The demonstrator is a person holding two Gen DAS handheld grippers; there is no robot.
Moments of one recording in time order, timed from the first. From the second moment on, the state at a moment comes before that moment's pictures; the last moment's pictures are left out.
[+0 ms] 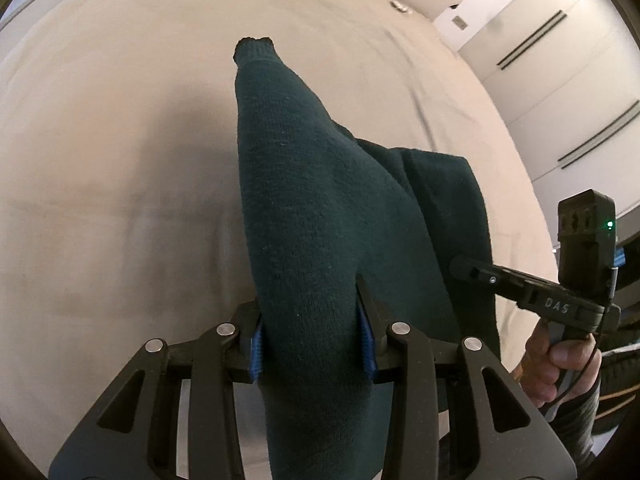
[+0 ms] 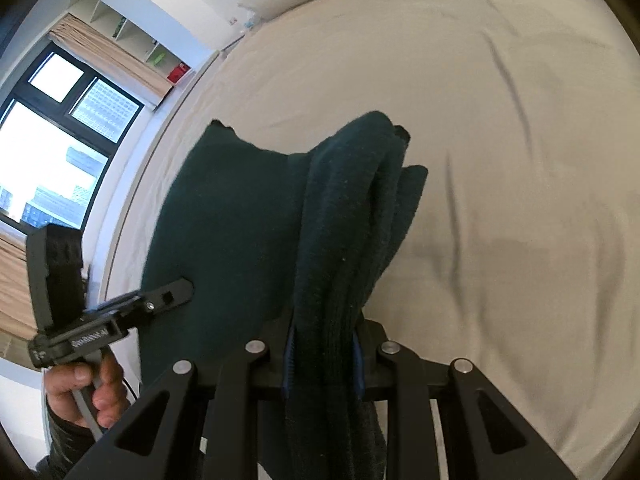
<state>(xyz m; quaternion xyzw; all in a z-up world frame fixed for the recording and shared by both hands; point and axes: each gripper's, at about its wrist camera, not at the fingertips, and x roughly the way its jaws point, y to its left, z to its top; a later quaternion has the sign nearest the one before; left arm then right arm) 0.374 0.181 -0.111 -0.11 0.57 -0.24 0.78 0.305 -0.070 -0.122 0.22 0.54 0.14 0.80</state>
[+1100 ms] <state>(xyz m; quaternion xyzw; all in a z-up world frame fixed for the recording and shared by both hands) 0.281 0.214 -0.079 -0.01 0.36 -0.17 0.92 0.236 -0.074 -0.115 0.23 0.42 0.11 0.87</state>
